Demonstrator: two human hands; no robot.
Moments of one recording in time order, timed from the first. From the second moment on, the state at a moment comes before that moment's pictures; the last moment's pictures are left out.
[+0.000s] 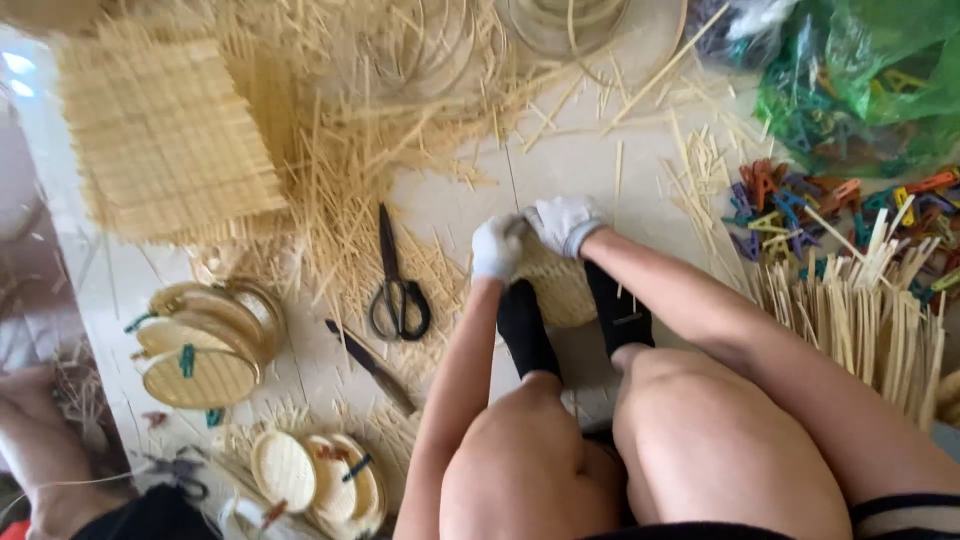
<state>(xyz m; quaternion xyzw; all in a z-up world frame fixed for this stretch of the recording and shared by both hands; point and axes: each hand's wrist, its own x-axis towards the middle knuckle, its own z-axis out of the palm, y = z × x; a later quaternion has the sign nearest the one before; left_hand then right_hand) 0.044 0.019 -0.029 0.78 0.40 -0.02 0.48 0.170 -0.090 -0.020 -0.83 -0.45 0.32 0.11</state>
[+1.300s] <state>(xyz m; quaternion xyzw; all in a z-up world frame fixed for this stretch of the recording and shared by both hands) -0.066 -0.006 -0.085 0.38 0.43 0.04 0.81 0.189 -0.210 -0.124 -0.83 -0.20 0.34 0.40</state>
